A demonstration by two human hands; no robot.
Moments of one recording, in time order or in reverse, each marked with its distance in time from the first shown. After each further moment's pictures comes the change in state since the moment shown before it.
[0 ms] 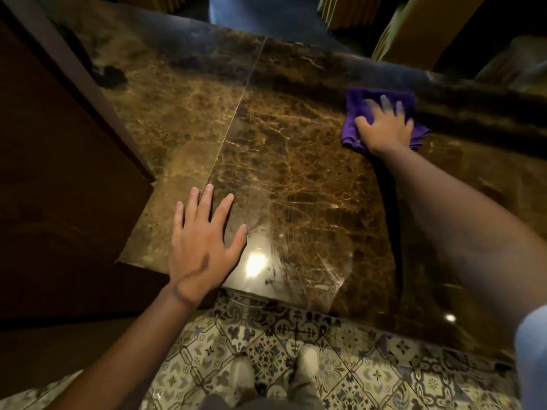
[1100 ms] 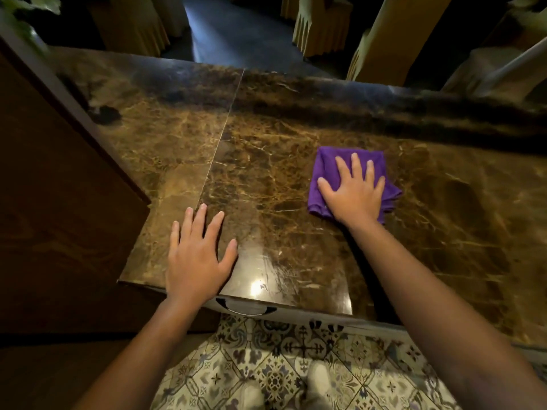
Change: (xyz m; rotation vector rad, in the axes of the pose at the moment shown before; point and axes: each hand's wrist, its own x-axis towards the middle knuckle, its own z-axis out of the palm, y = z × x) left_hand -0.012 -0.007 -0.003 0.020 -0.039 0.052; right_hand -0.156 -0.006 0.024 -0.043 0.070 0.043
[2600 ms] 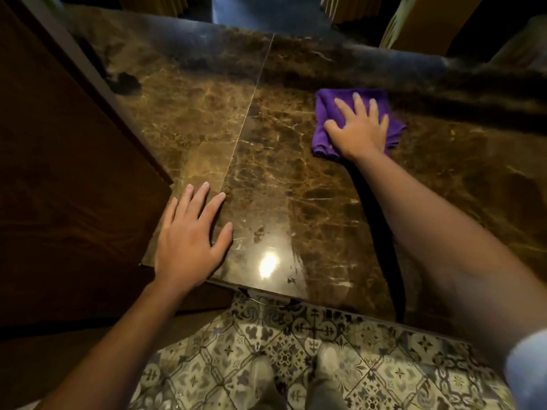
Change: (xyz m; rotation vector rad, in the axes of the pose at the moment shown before) left_hand 0.008 -0.055 -0.009 -0.006 0.033 0.045; right_hand 0.097 -0.075 0.004 0.047 -0.077 -0.148
